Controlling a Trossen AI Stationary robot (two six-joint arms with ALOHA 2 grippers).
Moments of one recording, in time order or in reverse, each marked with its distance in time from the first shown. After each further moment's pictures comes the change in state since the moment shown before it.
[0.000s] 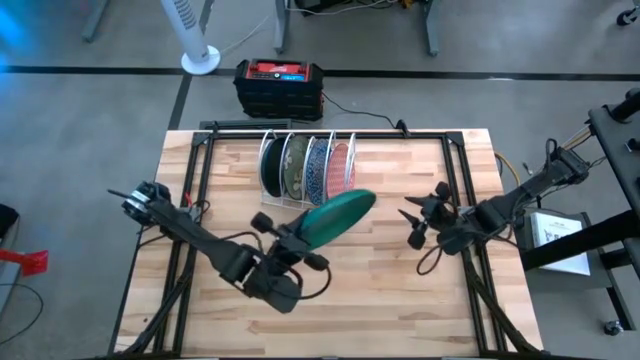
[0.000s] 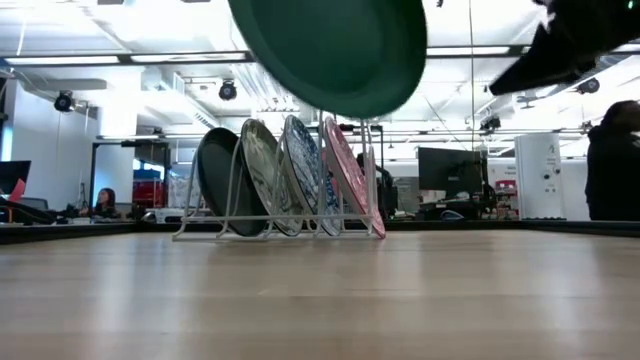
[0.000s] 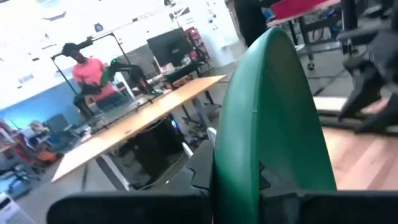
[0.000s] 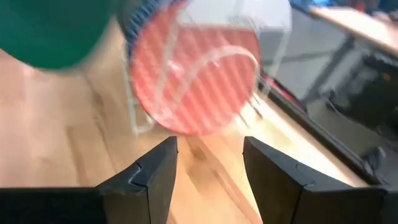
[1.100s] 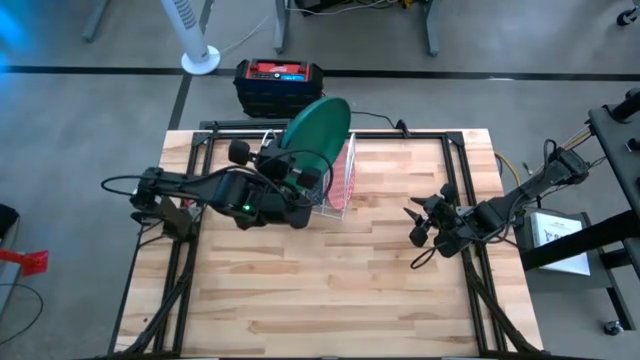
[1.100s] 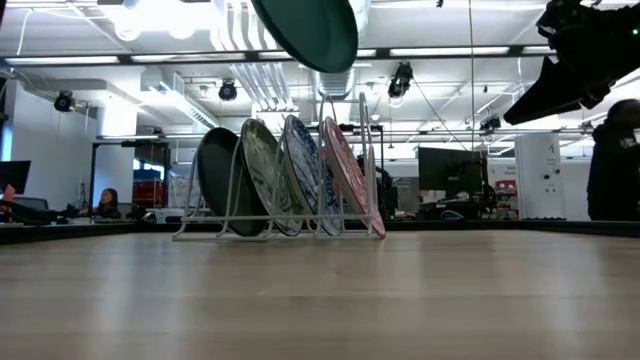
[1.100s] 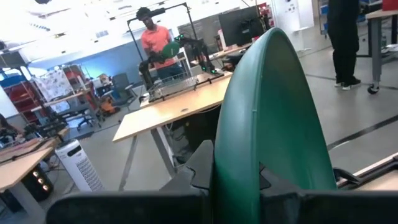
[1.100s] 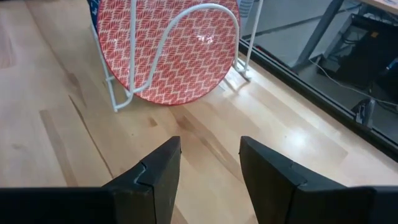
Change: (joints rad) left arm 0.313 -0.002 0.478 -0.779 0.003 -0.424; right arm 0.002 -0.001 -0.042 -0.145 -0.008 0.256
